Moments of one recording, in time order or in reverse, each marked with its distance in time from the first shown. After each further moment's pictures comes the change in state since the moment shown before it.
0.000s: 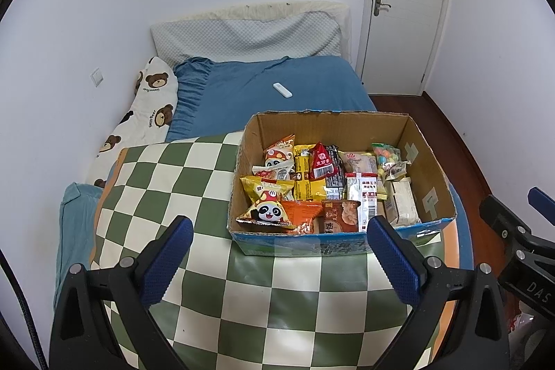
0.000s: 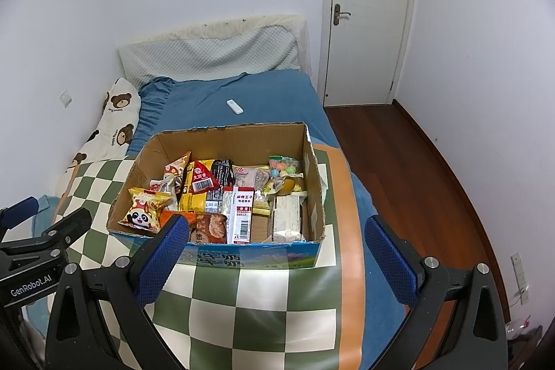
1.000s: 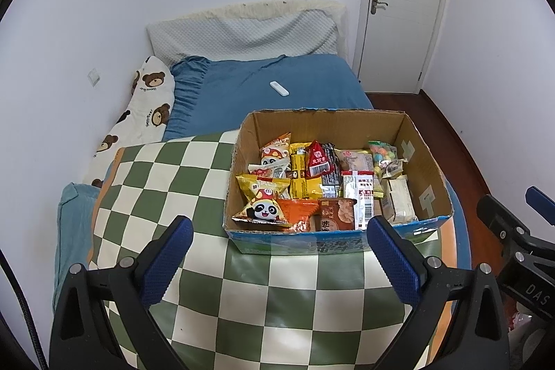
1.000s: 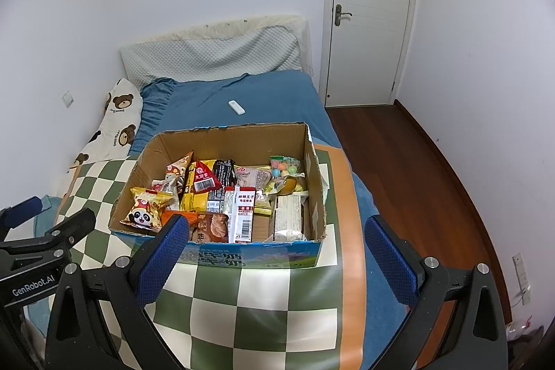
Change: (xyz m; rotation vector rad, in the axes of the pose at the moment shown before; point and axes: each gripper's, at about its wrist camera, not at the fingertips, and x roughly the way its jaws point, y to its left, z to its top) left arm 0.000 0.000 -0.001 0.004 0.011 -0.020; right arm -0.002 0.002 0.001 0.000 -0.001 0.007
